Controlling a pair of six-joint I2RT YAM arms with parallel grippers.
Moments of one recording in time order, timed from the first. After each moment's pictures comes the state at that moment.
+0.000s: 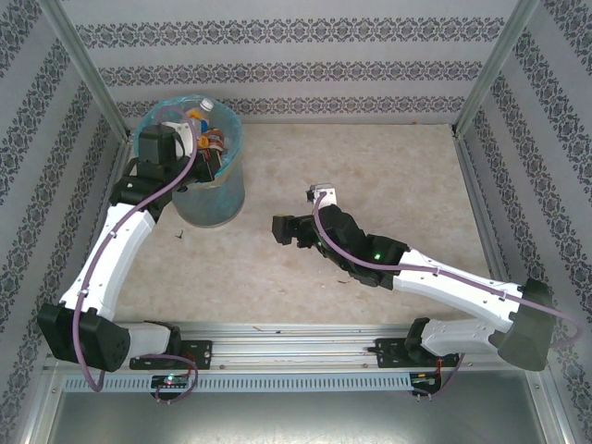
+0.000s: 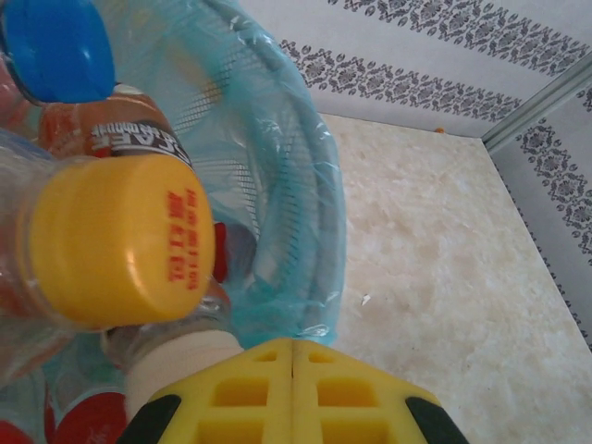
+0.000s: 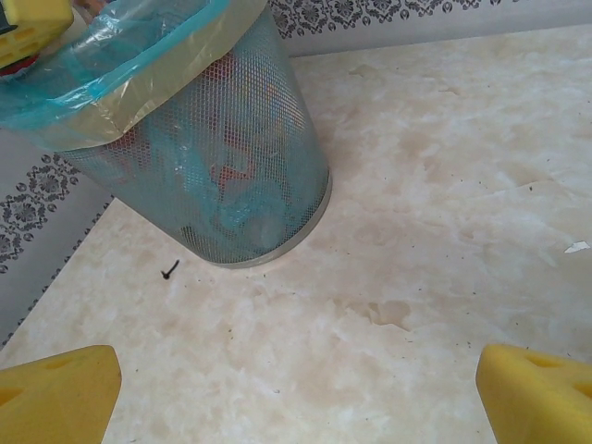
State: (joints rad) left arm -0.14 1.29 1.31 -0.56 0.28 -0.34; right arm 1.01 1.20 0.97 -0.24 0.36 0.63
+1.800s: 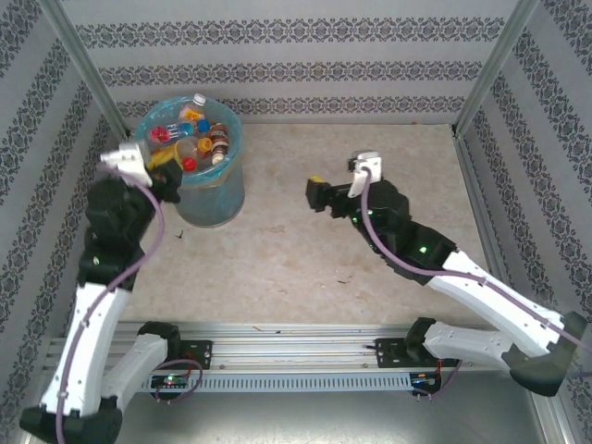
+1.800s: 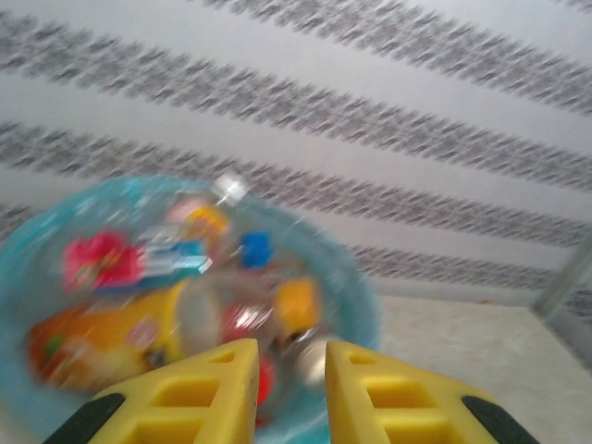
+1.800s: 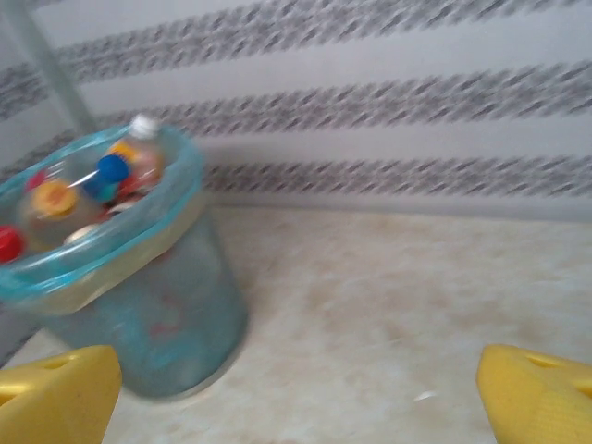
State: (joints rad) left arm -0.09 0.75 0.90 -0.23 0.01 -0.24; right arm 0.82 1.01 1.08 -0.29 0.46 0.33
